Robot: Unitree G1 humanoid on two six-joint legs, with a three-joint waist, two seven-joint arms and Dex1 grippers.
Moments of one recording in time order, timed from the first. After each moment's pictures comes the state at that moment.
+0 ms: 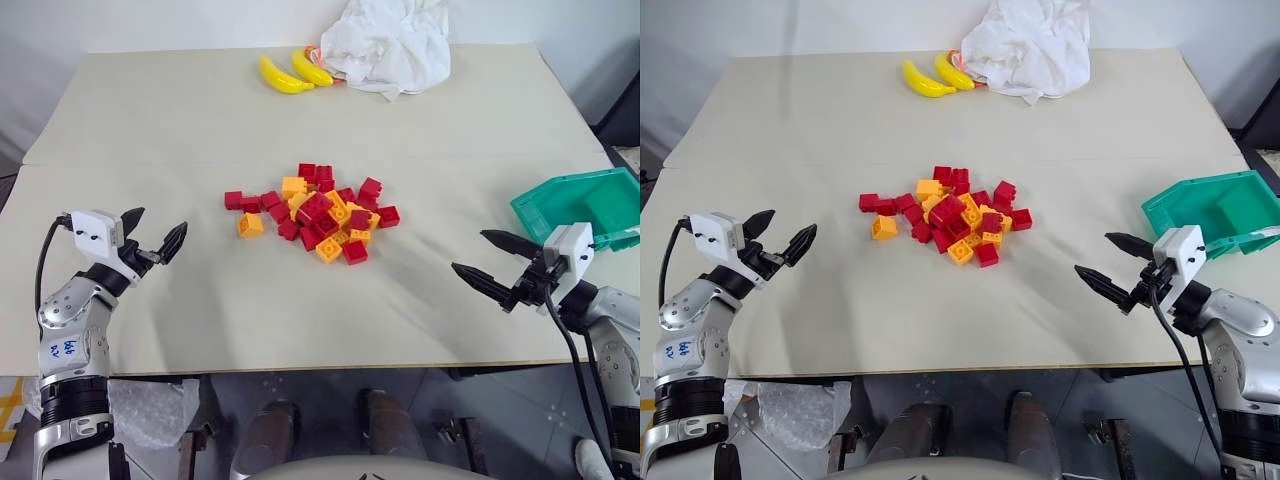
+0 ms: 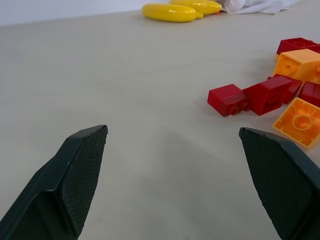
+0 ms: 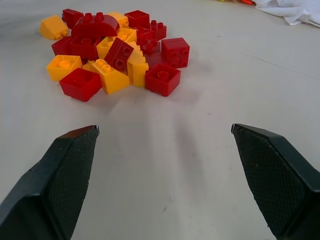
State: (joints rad) left arm -0.24 0.56 0.37 0.24 -0.38 0.10 -0.55; right arm -0.06 -0.70 -0.31 -0.07 0.53 0.22 0.97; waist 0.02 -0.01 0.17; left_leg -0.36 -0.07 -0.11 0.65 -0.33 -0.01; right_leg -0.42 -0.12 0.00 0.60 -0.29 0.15
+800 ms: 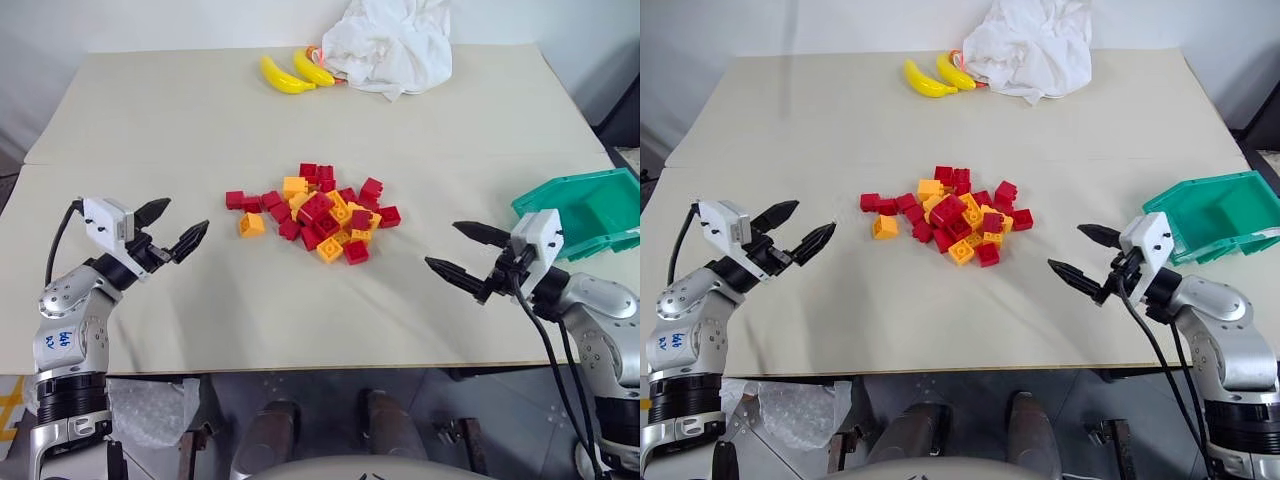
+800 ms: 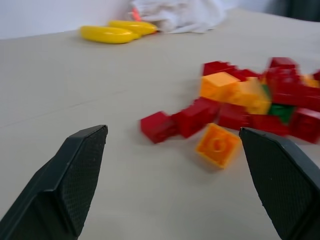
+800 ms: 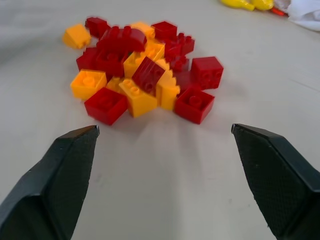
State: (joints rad) left arm -0.24 0.58 0.34 0.11 -0.46 0.15 -0.81; right arm -0.11 -0.70 -0.19 -0.25 0.51 0.36 0.86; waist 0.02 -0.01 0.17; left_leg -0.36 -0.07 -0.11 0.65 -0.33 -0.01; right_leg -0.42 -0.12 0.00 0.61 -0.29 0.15
